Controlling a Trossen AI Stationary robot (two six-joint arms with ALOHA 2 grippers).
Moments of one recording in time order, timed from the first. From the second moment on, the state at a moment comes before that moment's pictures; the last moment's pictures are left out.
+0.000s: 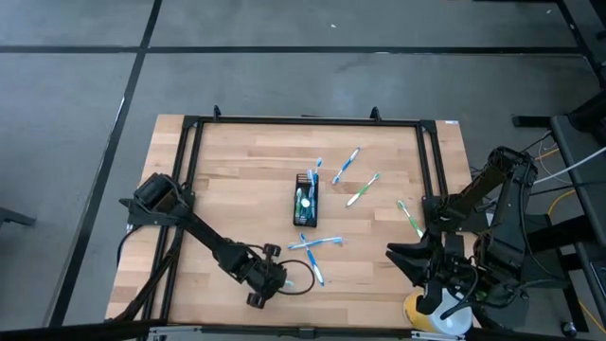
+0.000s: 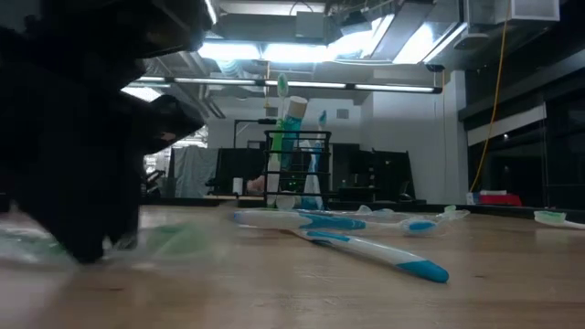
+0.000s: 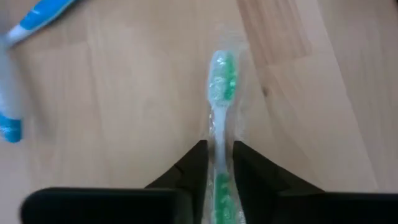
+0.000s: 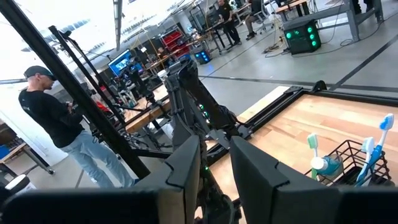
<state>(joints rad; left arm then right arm) -0.60 1.90 1.11 -0.30 -0.19 -0.34 1.12 1.41 1.39 -0.33 1.45 0.88</state>
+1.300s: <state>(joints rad) -0.53 1.93 1.12 -0.21 -0.10 -0.38 1.13 1.41 1.39 -0.34 1.46 0.86</state>
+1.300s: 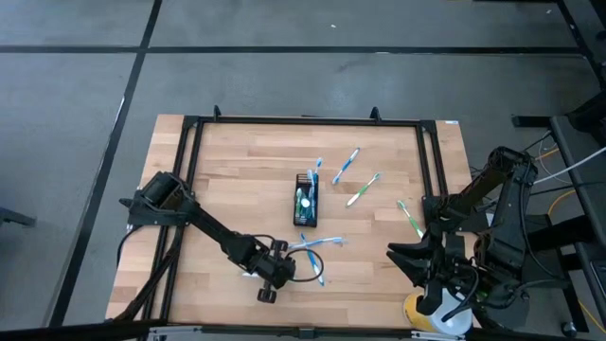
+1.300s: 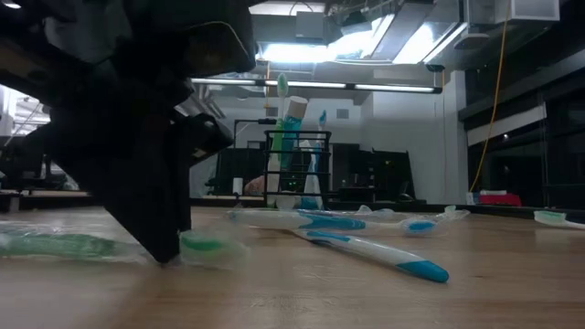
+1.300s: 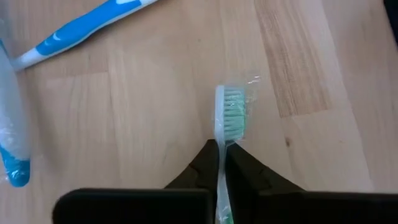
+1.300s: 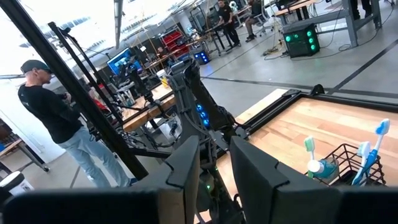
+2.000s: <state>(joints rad) -0.38 1.58 1.16 -0.27 -0.56 -0.42 1.13 1.41 1.39 -0.33 1.48 0.82</state>
